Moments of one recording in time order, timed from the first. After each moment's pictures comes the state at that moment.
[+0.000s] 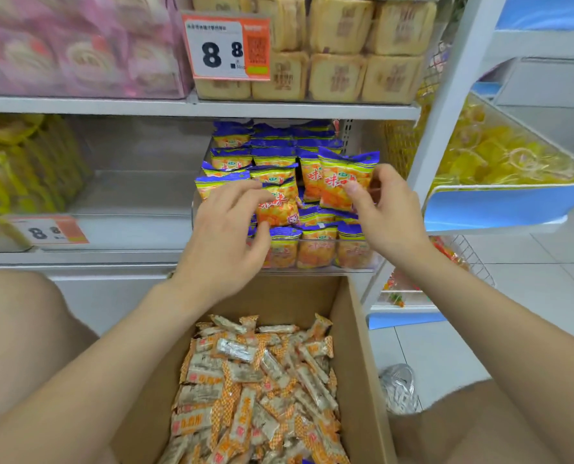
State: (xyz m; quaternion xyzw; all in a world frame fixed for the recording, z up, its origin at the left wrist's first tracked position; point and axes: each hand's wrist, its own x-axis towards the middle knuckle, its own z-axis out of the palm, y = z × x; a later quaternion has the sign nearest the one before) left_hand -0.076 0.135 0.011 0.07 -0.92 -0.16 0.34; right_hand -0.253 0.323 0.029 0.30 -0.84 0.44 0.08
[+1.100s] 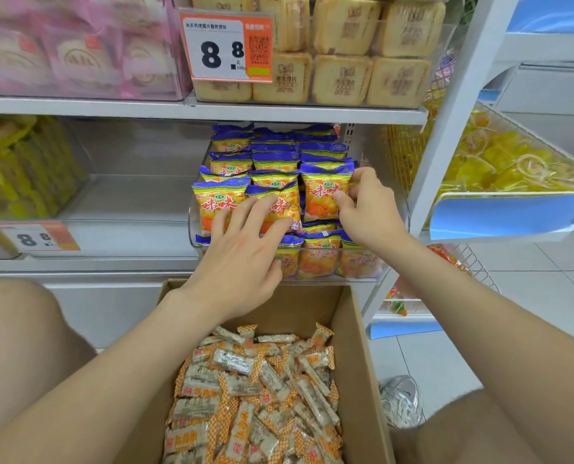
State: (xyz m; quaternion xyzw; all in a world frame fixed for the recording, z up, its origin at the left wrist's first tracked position) left_hand -0.089 0.140 -0.007 0.07 -0.98 0.01 0.17; right_hand -0.283 0.284 0.012 0.29 -0.88 0.39 0.03
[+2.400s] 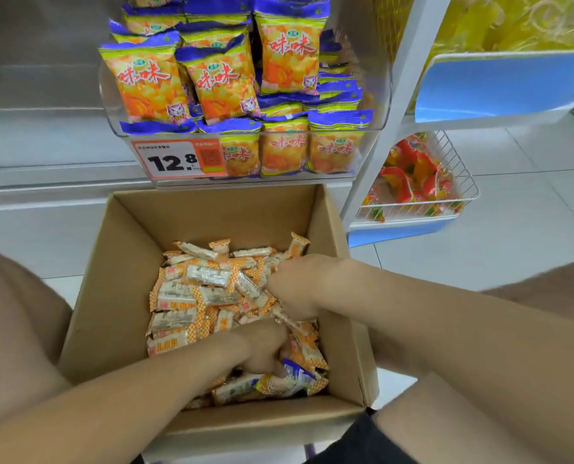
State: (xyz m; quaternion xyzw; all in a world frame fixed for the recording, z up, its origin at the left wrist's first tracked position) left_hand -0.037 0.256 -0.242 -0.05 -0.87 -0.23 -0.43; right_hand -0.146 0.332 -0.120 0.59 -0.72 -0.24 -0.28
